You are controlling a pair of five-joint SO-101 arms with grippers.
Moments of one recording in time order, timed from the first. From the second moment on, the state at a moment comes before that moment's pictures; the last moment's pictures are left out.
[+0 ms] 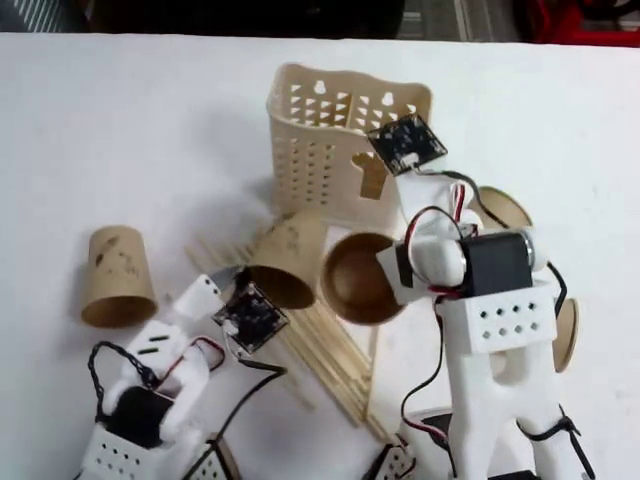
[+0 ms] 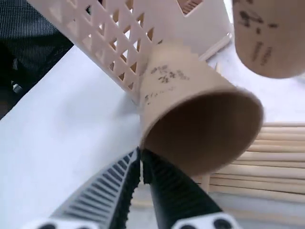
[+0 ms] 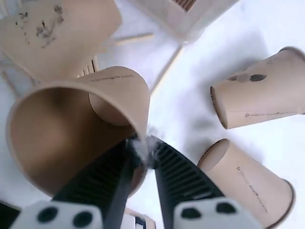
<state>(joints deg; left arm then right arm) 16.0 -104.0 90.2 56.0 -31.7 -13.6 -35.8 12.0 98.1 17.1</state>
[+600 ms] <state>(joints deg) 16.0 -104.1 88.4 61.6 -28.9 -13.6 -35.8 -13.4 98.2 15.8</state>
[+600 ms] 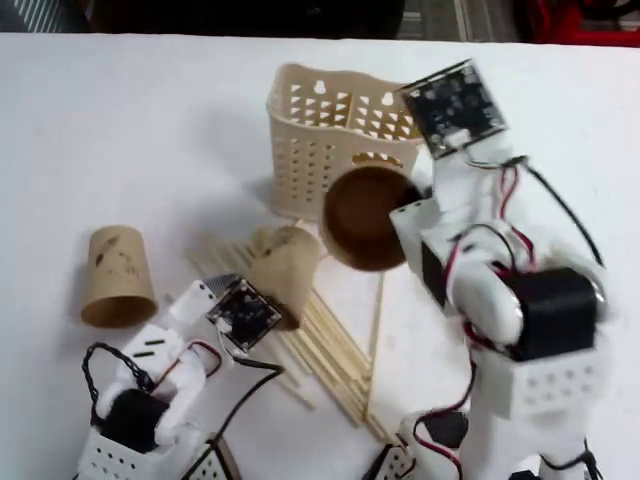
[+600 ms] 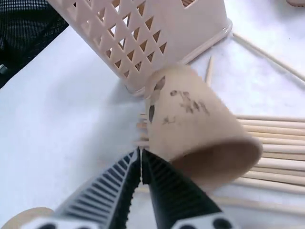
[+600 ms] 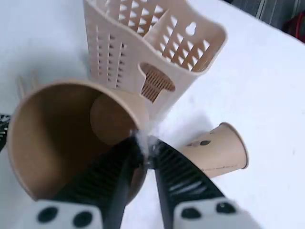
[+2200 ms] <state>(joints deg) 33.1 -104.4 85.4 60.8 -23.2 -7.0 2.2 -37.3 80.6 8.8</state>
